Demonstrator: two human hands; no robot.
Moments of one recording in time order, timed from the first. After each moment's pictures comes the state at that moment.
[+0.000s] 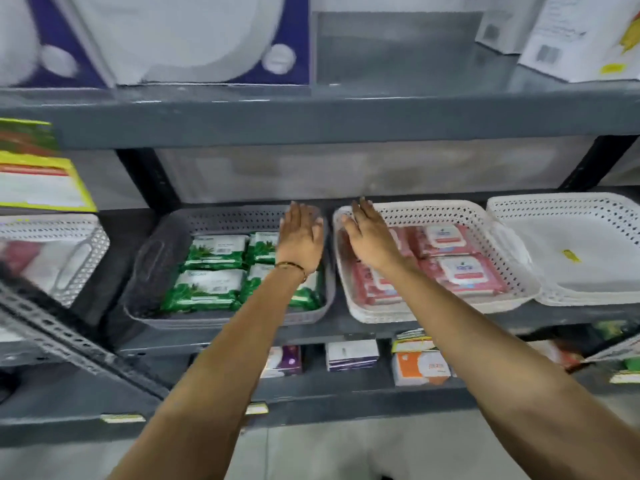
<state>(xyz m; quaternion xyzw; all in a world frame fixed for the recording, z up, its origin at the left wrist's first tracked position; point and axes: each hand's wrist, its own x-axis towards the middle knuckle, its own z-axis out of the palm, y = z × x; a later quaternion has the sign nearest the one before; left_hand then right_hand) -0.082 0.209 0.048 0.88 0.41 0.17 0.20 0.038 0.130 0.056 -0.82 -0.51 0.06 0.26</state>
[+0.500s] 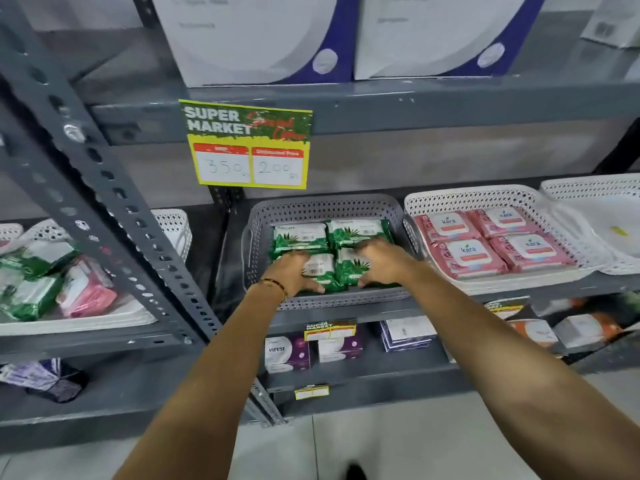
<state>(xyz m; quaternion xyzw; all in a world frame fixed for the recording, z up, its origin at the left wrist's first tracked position) -0.277 0.286 0.026 0.92 0.32 -0.03 0.22 -0.106 0.163 0.045 -0.81 -0.56 0.17 0.00</state>
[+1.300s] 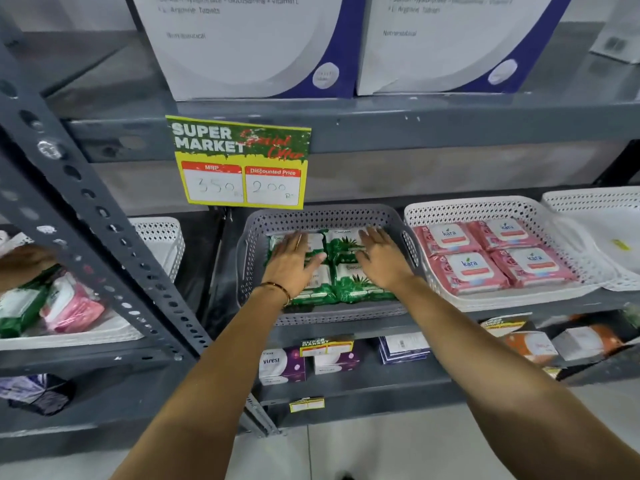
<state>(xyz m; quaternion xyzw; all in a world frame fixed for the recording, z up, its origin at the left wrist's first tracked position) -0.251 0.300 0.028 0.92 0.34 0.08 0.15 -0.086 0.184 0.033 -0.84 -0.53 0.07 0.14</state>
